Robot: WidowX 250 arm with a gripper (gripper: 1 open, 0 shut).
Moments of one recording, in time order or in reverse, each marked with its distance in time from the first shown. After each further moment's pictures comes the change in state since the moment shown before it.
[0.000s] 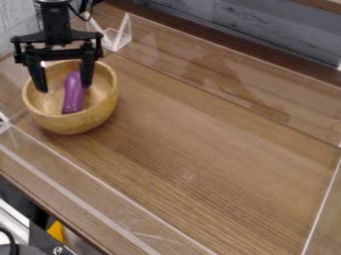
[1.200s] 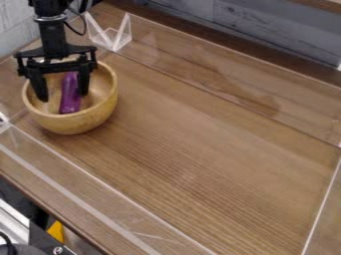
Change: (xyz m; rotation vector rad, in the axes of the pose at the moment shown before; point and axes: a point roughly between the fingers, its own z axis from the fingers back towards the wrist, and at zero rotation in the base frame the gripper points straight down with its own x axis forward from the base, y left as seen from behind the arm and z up) arm 0.030 0.004 -0.032 -0.031 0.044 -0.037
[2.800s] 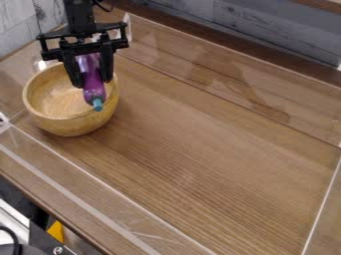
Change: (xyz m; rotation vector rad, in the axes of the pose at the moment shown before) arm -0.058 -0.049 0.046 -0.062 0.018 0.004
